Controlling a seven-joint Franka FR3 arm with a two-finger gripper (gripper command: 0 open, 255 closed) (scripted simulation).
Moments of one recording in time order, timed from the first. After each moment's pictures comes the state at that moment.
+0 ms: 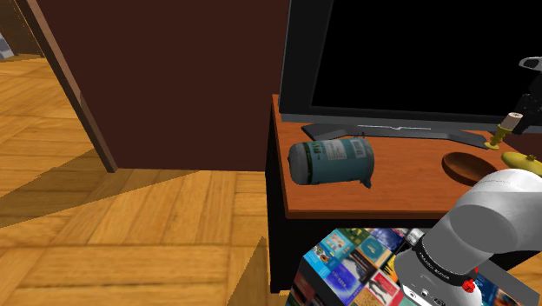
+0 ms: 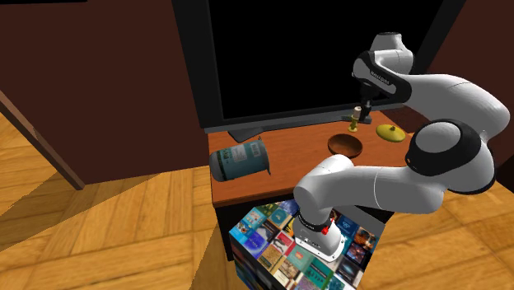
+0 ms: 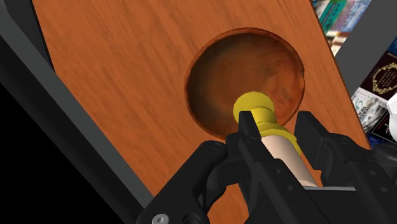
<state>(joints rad) -0.11 -0.92 -0.94 -2.24 -0.77 1.58 -1.22</state>
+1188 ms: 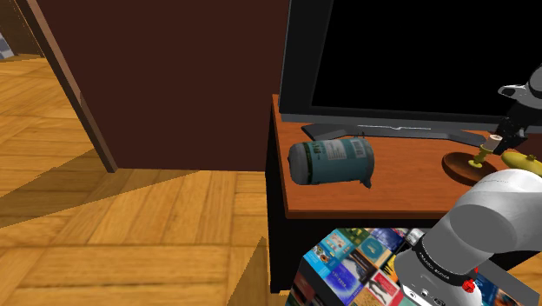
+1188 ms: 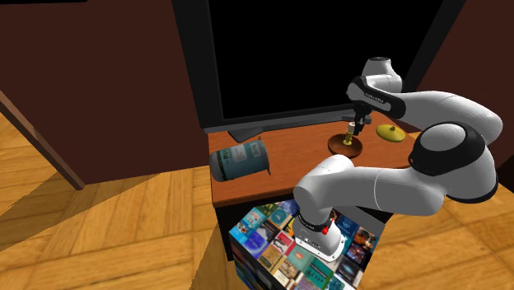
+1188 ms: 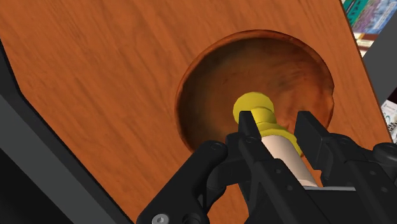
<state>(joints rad) -0.11 -0.94 -1.07 -2.40 -0.88 1.75 -1.18</state>
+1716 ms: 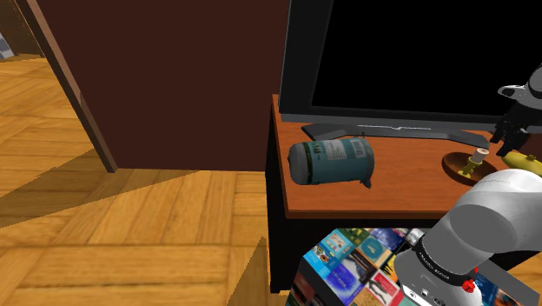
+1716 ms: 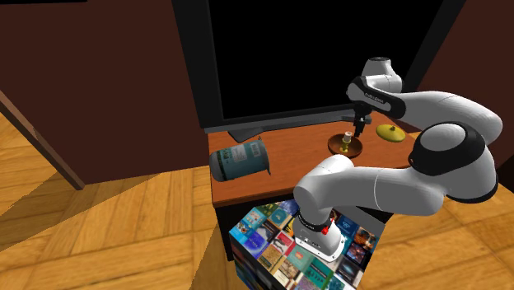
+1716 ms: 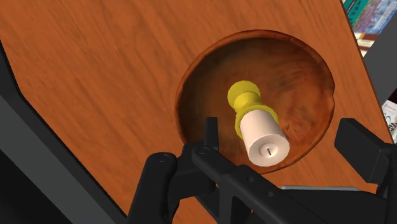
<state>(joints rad) -0.11 -0.94 -1.08 -2.40 -0.88 1.75 -1.18</state>
